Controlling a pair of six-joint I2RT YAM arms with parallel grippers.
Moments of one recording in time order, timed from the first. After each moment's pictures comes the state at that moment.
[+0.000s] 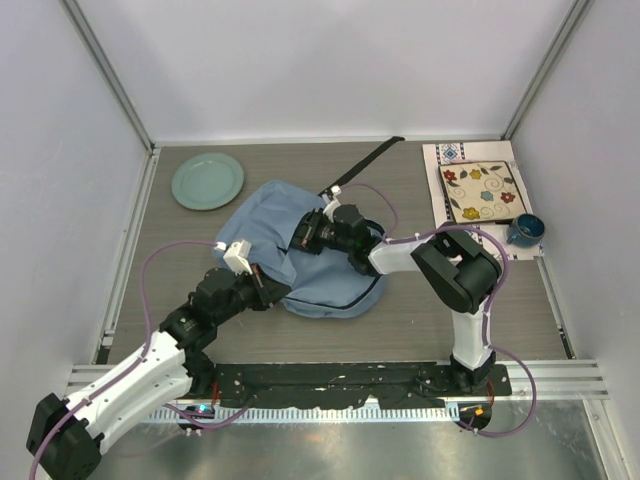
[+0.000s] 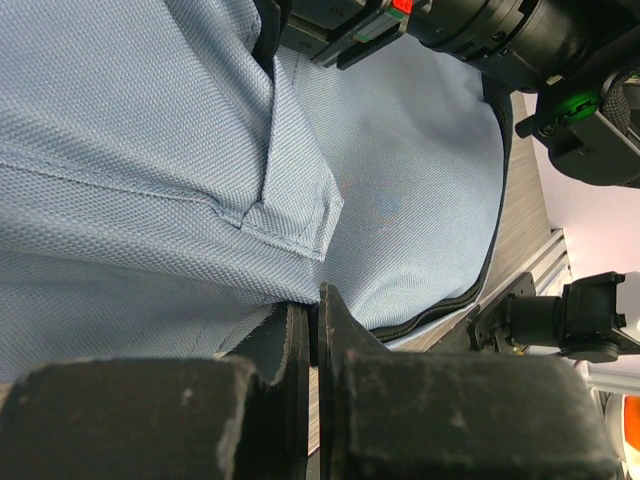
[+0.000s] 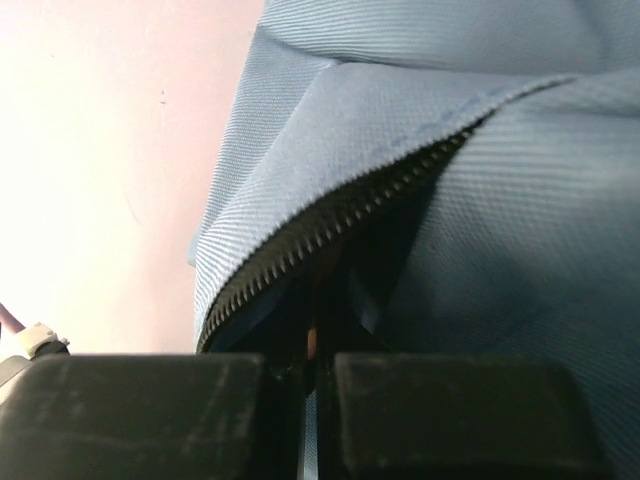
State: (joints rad) left arm -0.66 0.64 0.31 -0.04 0.11 -0.79; right arm 0.73 1.95 0.97 0.74 -0.35 1.20
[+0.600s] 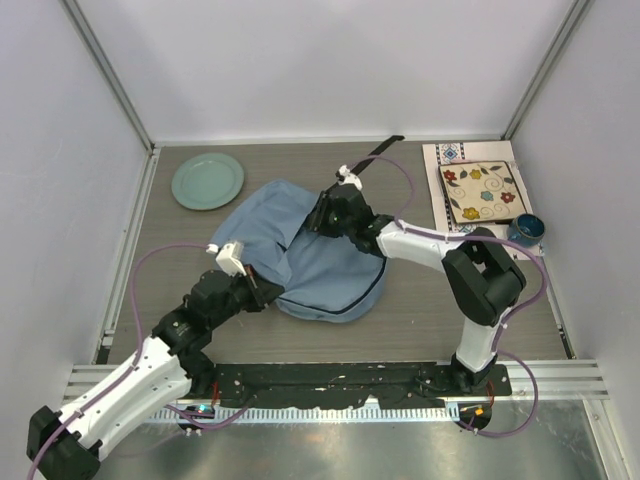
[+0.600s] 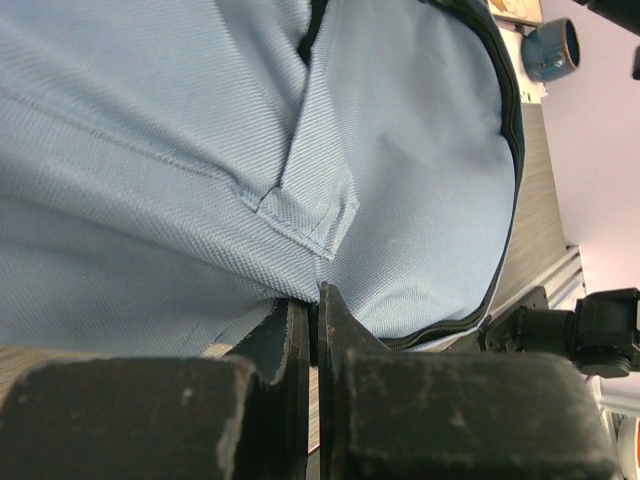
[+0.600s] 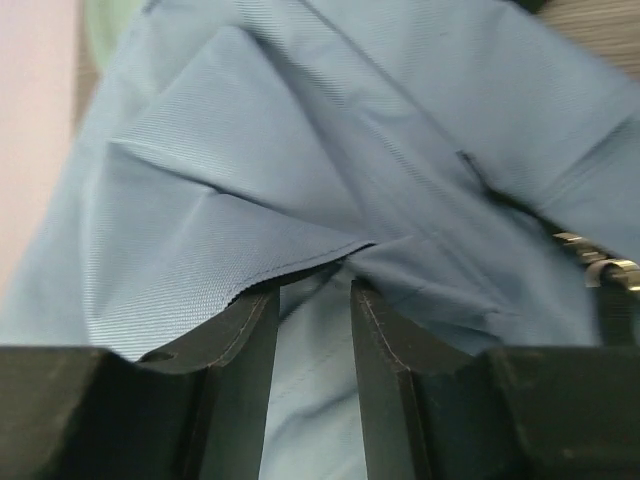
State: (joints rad) left arm -0.66 0.58 0.32 -0.14 0.06 -0.79; right arm 0.71 1.82 1.14 0.17 0.02 0.83
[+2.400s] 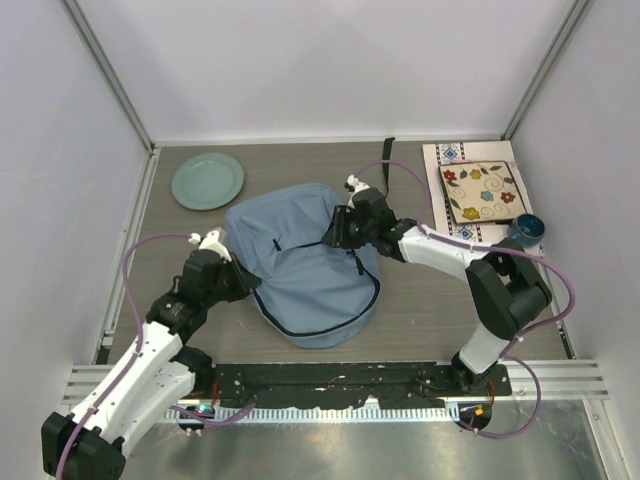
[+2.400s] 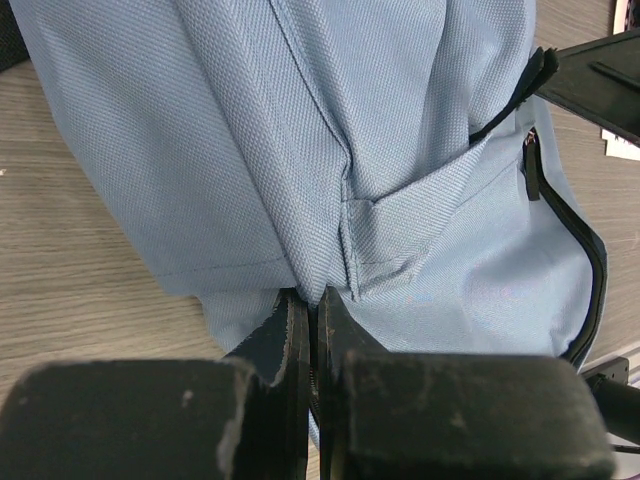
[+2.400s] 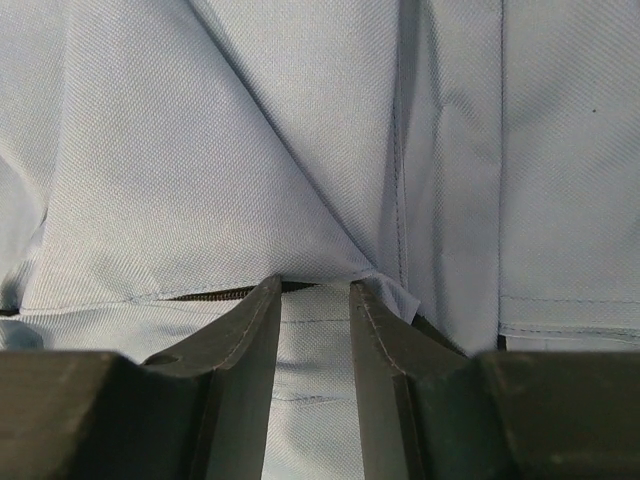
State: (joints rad) left arm -0.40 0.69 0.48 -0.40 0.07 -0.68; right arm 0.64 1.67 1.01 0.01 -0.16 0.60
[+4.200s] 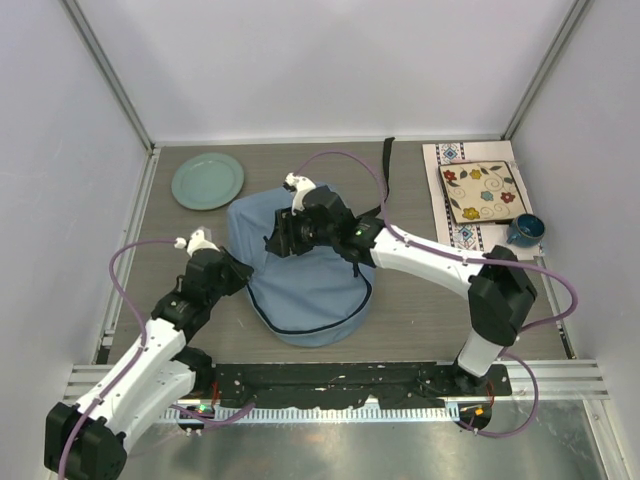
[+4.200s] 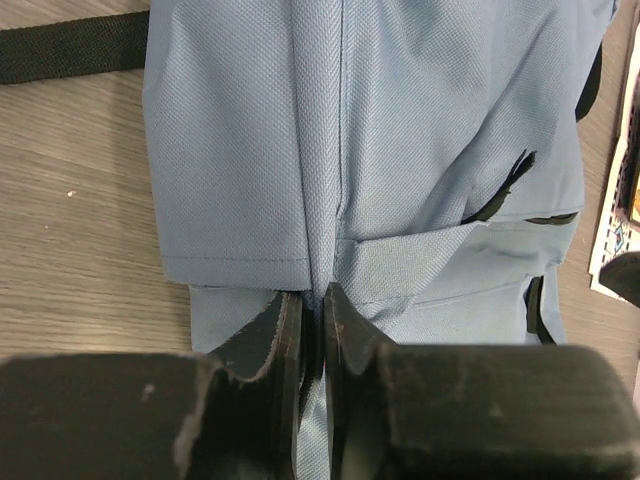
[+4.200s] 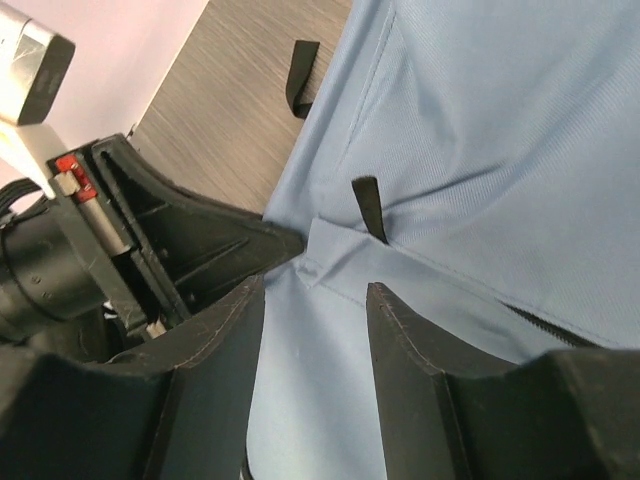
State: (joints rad) left arm -0.40 0.74 0.44 -0.29 -0.14 -0.86; right arm 0.91 1.68 1.30 -0.11 -0.17 0.52
